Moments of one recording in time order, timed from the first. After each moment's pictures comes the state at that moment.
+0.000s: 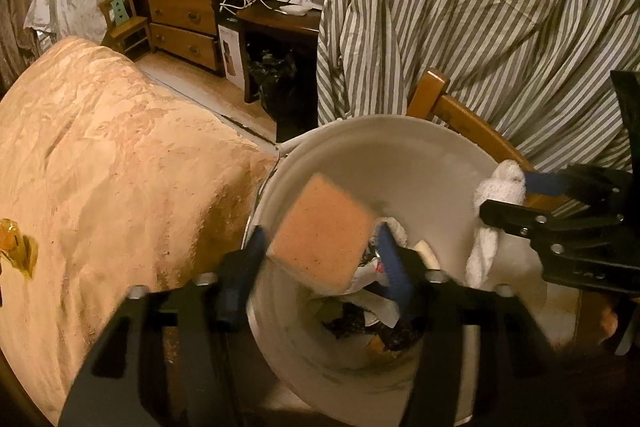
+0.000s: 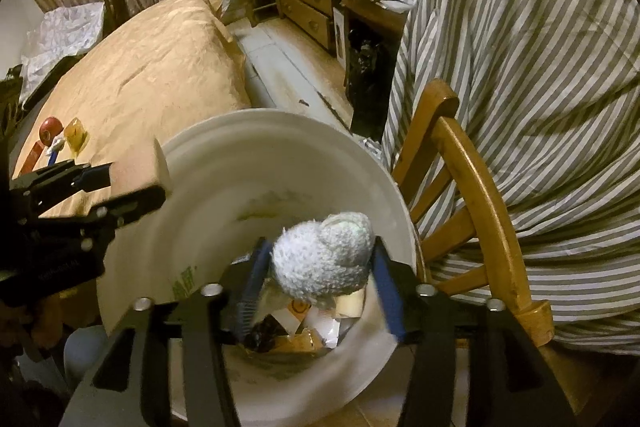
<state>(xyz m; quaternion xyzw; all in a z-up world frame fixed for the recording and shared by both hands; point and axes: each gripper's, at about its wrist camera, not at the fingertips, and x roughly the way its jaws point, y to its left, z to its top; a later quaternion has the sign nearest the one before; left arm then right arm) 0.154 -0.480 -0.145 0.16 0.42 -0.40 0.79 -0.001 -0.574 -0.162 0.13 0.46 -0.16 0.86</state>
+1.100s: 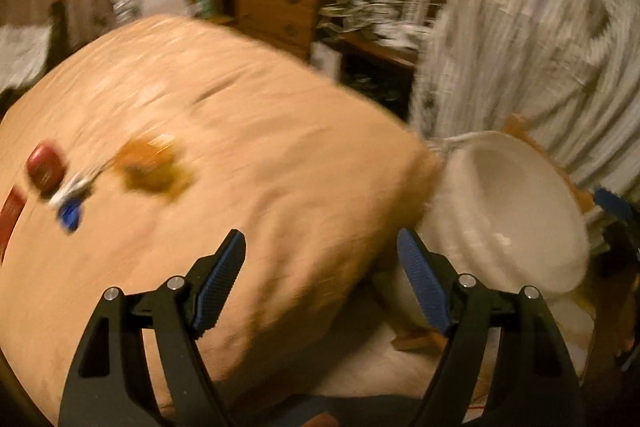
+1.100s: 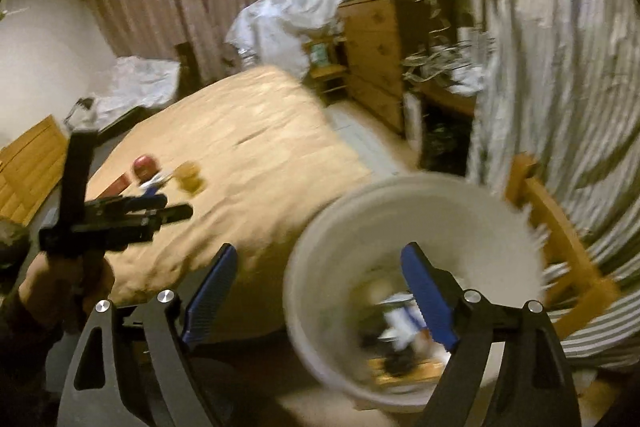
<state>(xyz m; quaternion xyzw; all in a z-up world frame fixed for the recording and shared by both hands) 0.201 -0.273 -0.126 0.09 0.40 -0.30 0.86 -0.031 -0.419 -0.115 0.13 0.30 -0.06 0.94</state>
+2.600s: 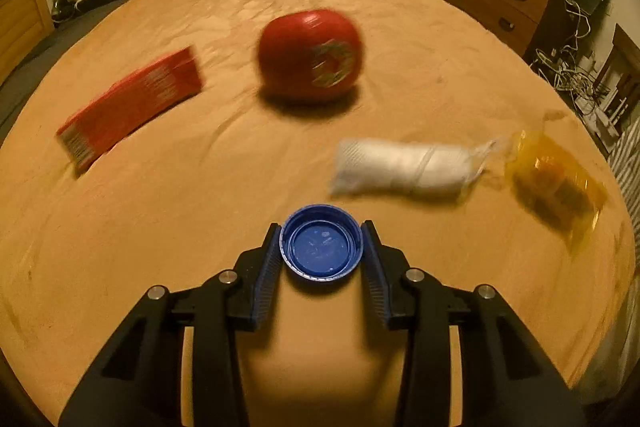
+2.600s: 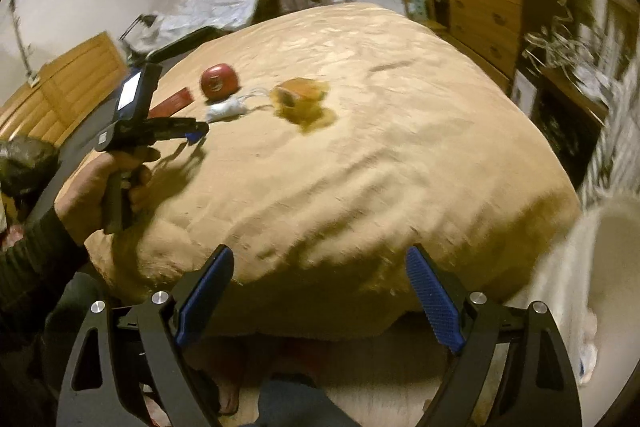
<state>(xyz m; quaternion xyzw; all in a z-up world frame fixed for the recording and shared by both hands) 0.365 -0.028 -0.193 -0.02 0.45 -0.07 0.89 0.150 -0.245 -0.180 0.05 0.39 0.09 0.92</state>
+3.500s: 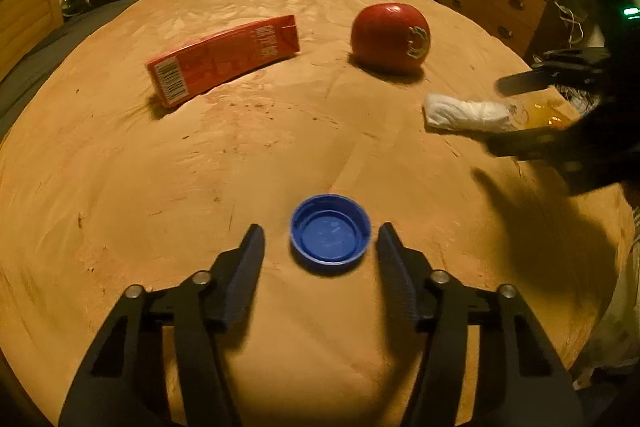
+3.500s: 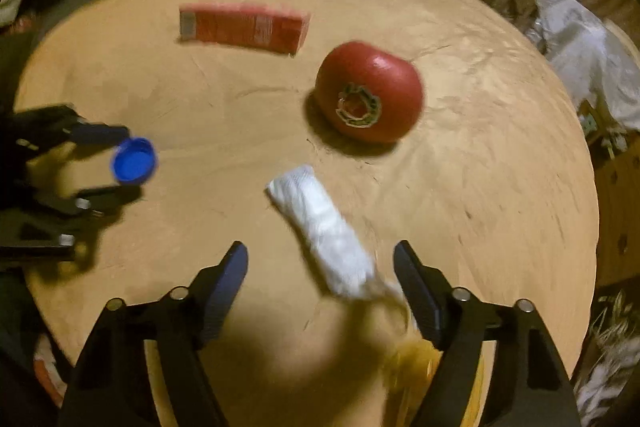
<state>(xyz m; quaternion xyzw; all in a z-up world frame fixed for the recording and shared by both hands) 0.324 0.043 -0.205 -0.03 0.43 -0.07 0.90 0.446 0.014 -0.203 -0.31 0.46 0.27 0.78</state>
